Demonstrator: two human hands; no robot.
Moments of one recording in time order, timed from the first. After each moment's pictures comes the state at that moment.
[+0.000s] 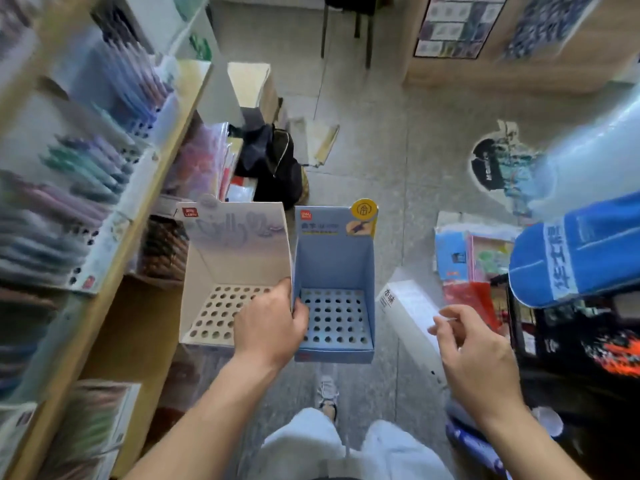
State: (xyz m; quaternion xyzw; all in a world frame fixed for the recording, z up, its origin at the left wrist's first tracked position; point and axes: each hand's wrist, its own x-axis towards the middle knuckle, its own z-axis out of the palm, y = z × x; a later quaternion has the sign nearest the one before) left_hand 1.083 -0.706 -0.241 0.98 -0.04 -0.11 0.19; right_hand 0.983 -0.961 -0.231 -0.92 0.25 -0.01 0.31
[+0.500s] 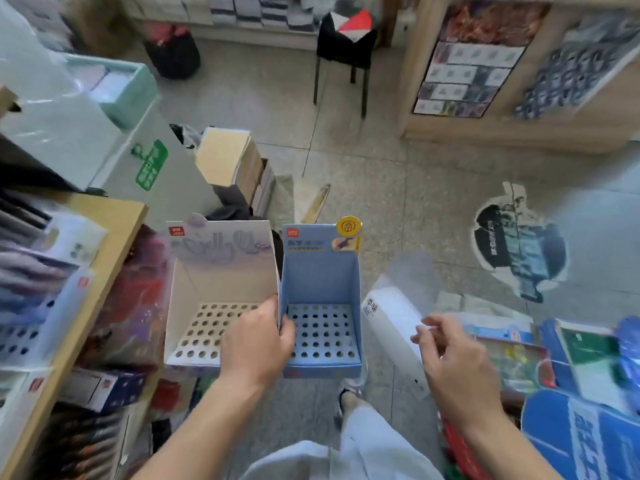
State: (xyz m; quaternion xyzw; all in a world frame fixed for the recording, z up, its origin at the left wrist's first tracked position) left_hand 1.446 -0.832 -0.247 0.98 -0.01 -0.12 0.18; right_hand 1.363 -1.089 -0.238 -0.91 0.24 0.03 0.33
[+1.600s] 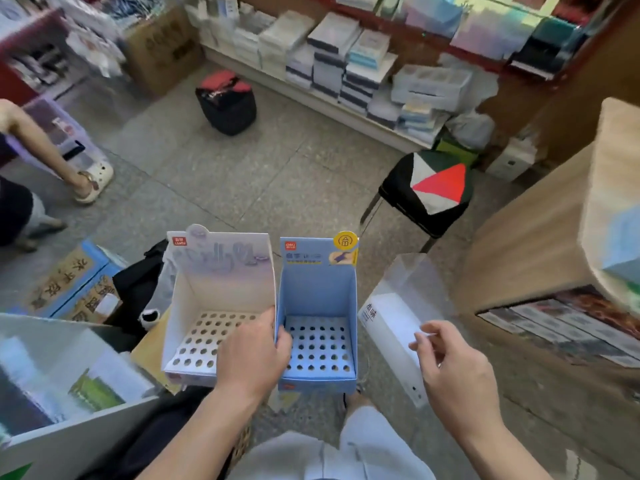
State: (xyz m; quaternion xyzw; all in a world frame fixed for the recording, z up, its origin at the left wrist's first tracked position) left_hand 2.265 -0.949 -0.262 0.96 0.17 -0.12 0.20; right_hand 2.286 -1.218 -0.236 -0.95 0.09 0.08 0.30
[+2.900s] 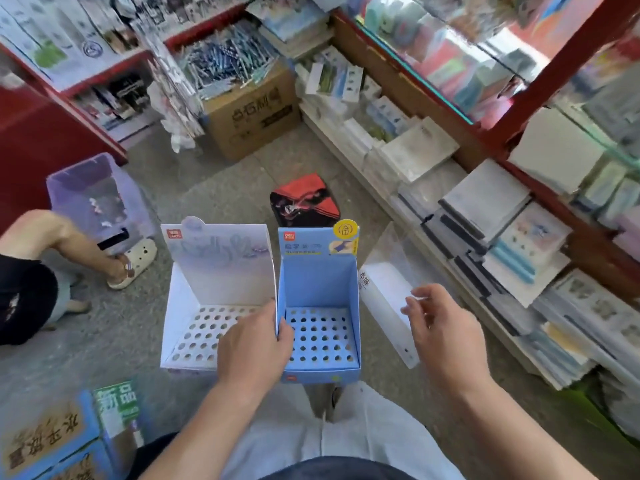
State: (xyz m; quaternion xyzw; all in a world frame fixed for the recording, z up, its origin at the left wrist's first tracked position) left_hand 3.091 -0.521 -0.263 0.88 0.39 -0.14 0.24; right_hand 3.232 -0.730 -0.251 -0.94 -0.11 0.17 0.27
